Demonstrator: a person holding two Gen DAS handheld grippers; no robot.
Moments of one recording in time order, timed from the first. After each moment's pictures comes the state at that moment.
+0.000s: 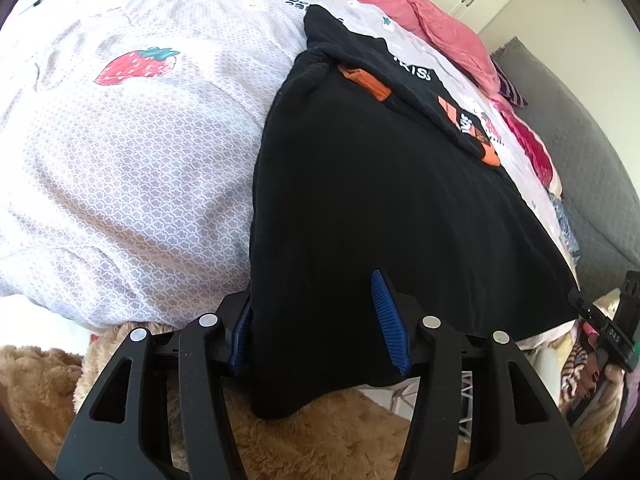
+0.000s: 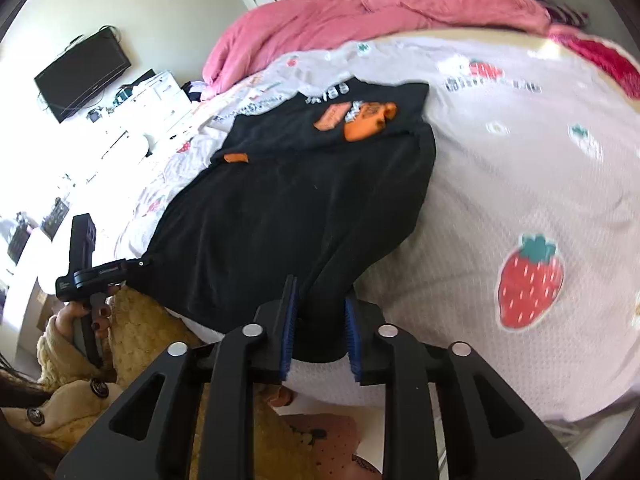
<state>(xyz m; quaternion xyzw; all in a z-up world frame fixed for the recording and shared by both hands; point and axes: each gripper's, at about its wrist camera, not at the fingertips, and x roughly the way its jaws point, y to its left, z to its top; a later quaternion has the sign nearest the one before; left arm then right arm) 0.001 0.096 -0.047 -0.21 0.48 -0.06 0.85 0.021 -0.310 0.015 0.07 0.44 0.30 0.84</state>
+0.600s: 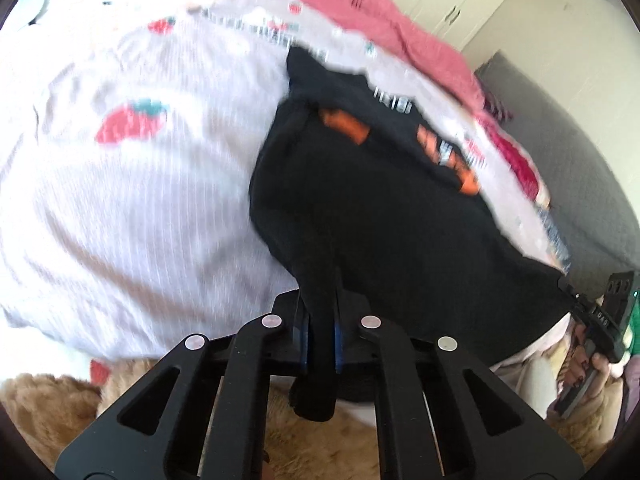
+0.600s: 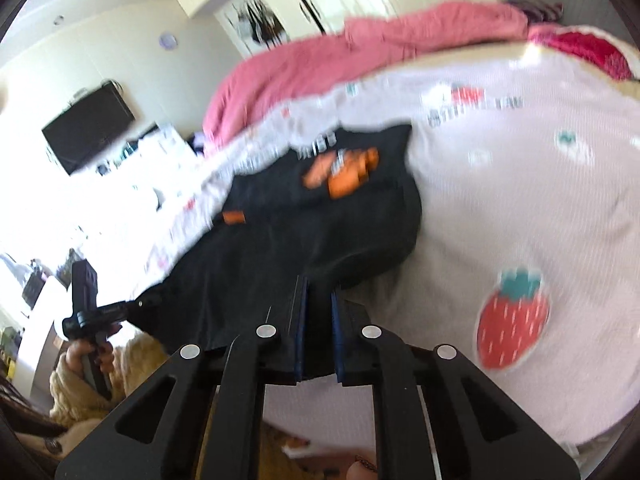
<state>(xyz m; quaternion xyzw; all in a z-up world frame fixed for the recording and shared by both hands) 0.006 0.106 -0.008 -0.22 0.42 -0.07 0.88 0.040 -0.338 0.029 0.14 0.35 0.30 0.88</state>
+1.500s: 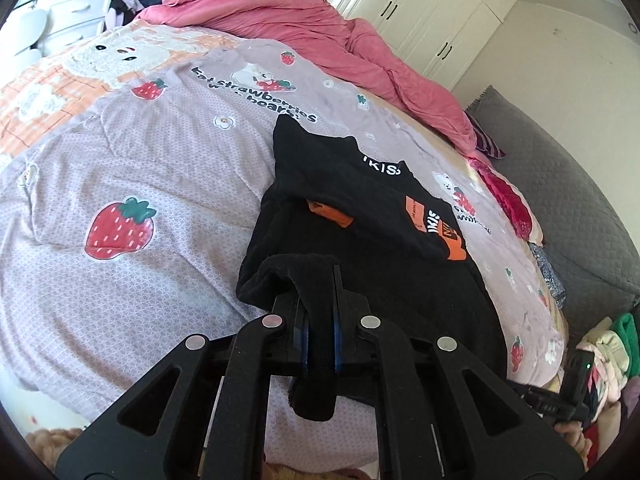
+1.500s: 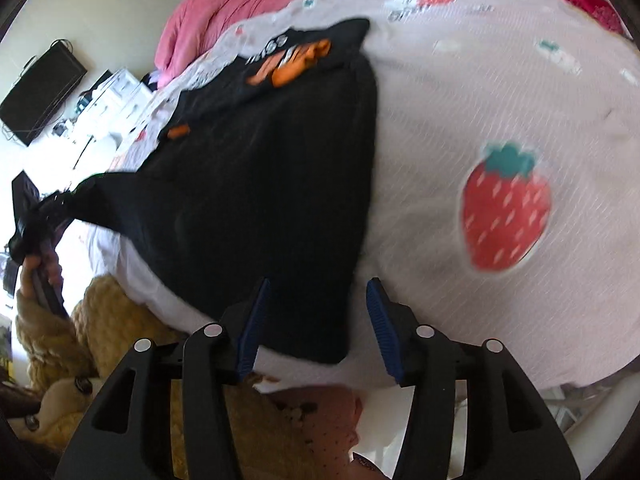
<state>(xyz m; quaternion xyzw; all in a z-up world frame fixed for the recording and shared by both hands) 0.043 0.115 0.029 -0.22 0.37 -0.06 0.90 0.038 -0.329 -0.041 0.10 0.51 0.26 0.81</state>
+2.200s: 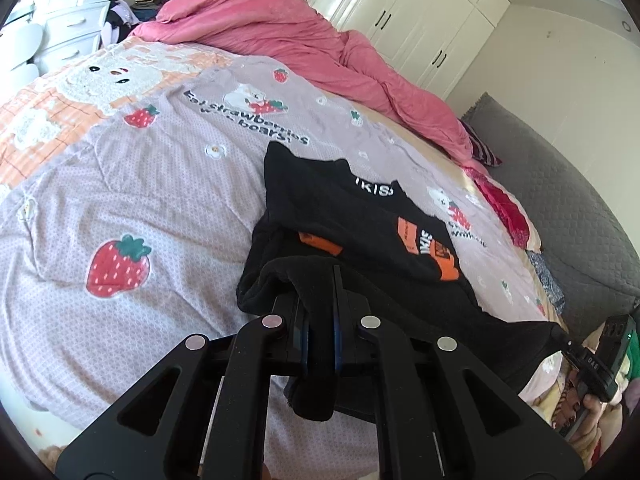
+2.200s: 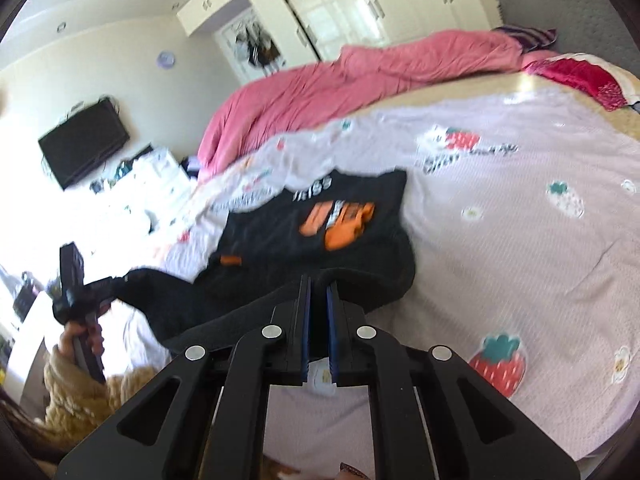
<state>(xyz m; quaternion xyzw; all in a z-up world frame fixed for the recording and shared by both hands) 0.056 0.118 0.052 -0.22 0.34 -0.06 0.91 0.055 -0.346 0.062 0.15 0.31 0.28 0.90</state>
